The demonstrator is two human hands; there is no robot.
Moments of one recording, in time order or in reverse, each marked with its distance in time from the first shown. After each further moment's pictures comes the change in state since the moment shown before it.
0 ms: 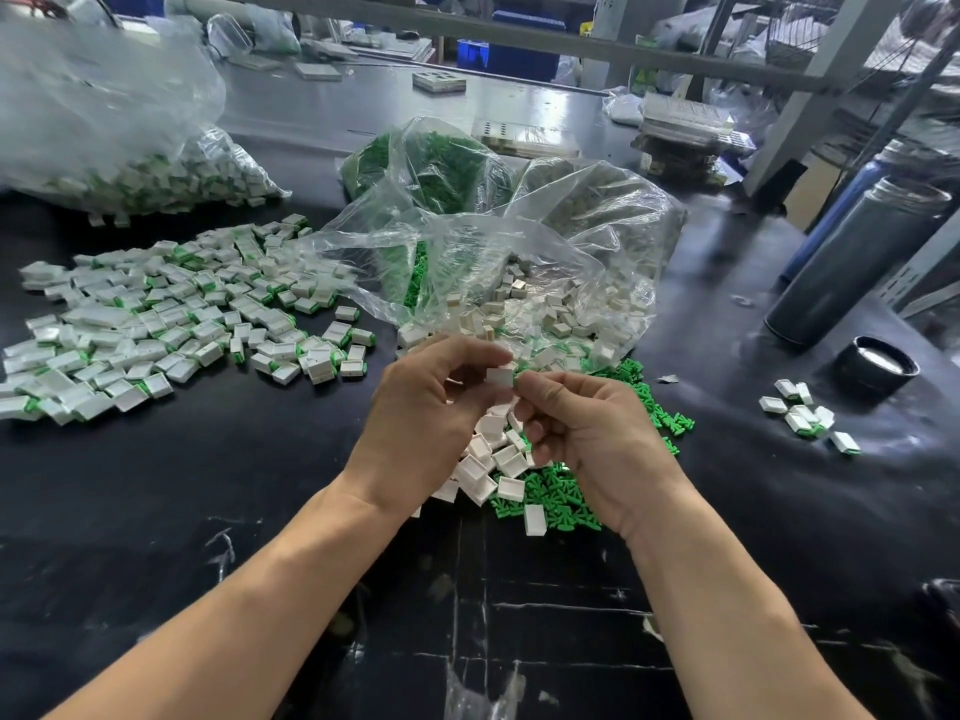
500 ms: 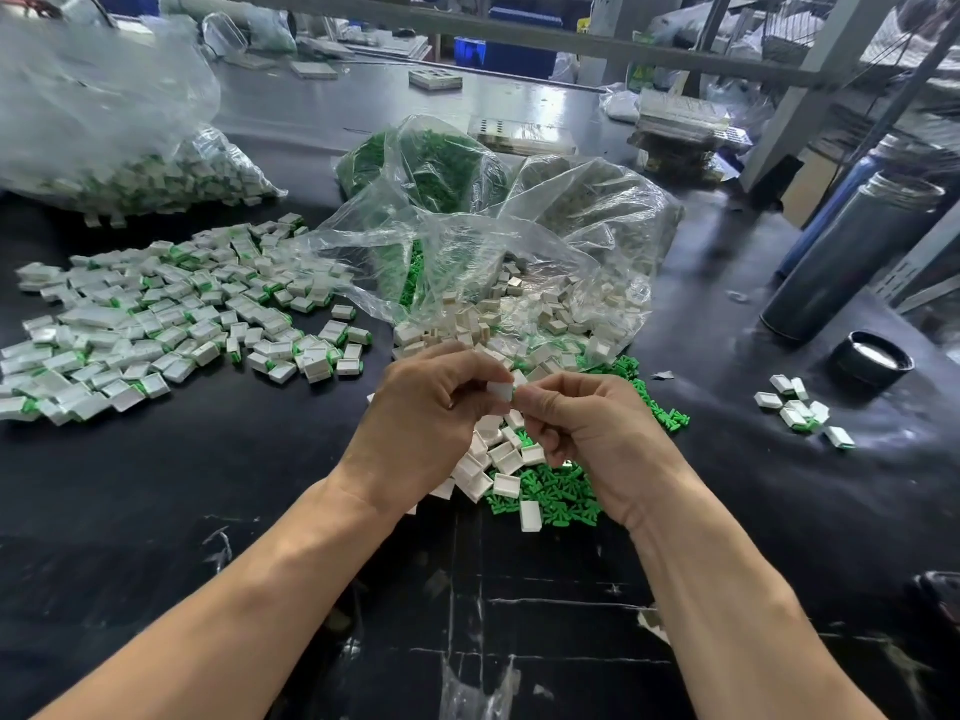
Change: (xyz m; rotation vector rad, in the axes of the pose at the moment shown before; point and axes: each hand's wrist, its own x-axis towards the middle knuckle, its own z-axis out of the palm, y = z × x) left_hand 0.002 -0.007 -0.001 0.157 -0.069 0.147; right_hand 0.000 -0.006 -0.006 -0.170 0.044 0.052
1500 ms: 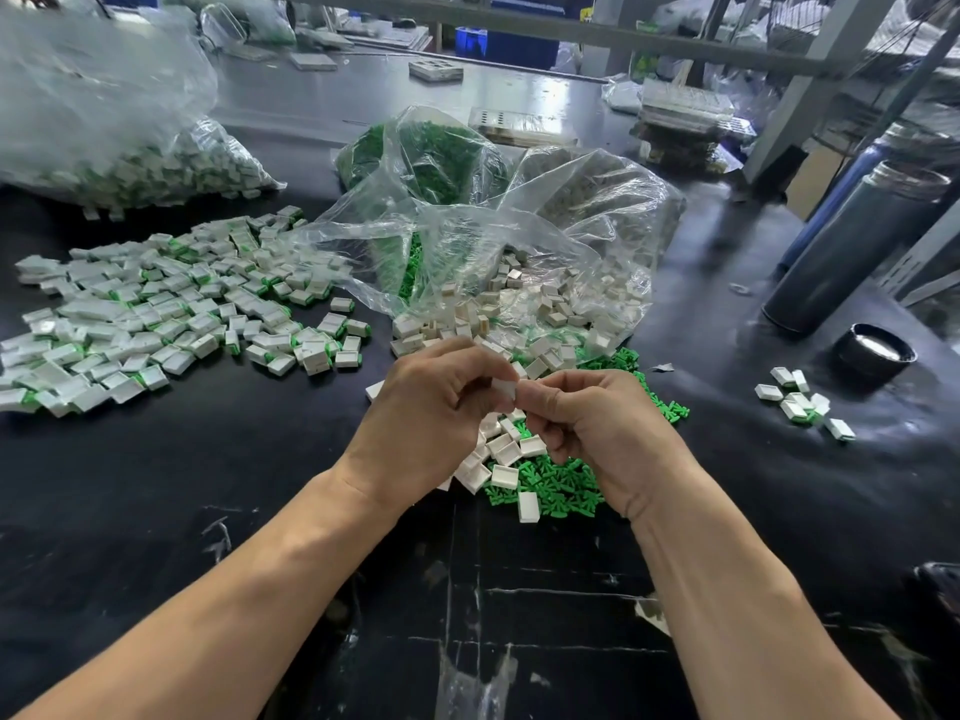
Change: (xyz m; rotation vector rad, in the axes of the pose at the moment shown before) left_hand -0.002 0.000 0.004 0.031 -0.021 0.067; right_hand -0.001 -0.002 -0.004 -0.043 0.030 0.055
